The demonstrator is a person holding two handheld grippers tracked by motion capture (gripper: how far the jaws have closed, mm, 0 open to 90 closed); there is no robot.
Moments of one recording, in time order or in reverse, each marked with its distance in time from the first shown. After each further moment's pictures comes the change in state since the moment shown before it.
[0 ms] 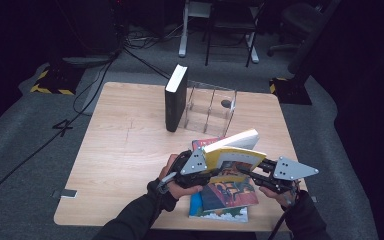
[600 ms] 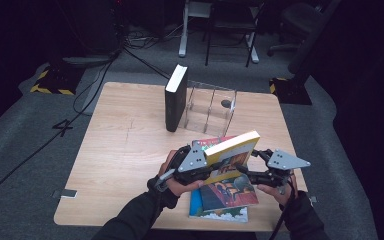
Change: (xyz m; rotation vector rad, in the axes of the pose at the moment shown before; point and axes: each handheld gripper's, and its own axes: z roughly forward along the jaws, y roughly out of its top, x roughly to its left) left arm 0.002 0.018 -0.012 -0.034 0.018 0.017; right arm -0.014 -0.023 0.016 0.122 -0.116 0.132
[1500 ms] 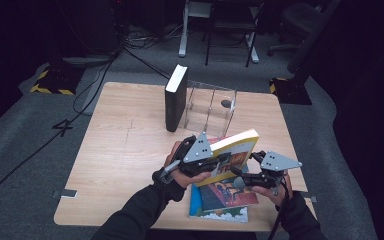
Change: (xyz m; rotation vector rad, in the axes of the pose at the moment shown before) left arm 0.008 0.028 0.004 -0.035 -0.001 -0.009; right arm 0.006 -0.001 0.009 0.014 0.012 -0.005
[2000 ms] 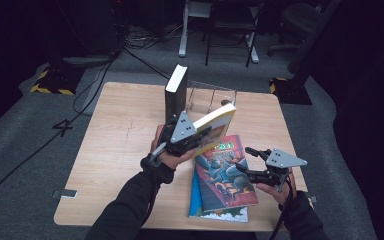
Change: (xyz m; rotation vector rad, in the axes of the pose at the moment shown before) left arm 0.054 -0.001 -0.024 0.006 0.293 -0.039; right arm -0.012 -0.008 -0.006 0.018 -0.058 0.050
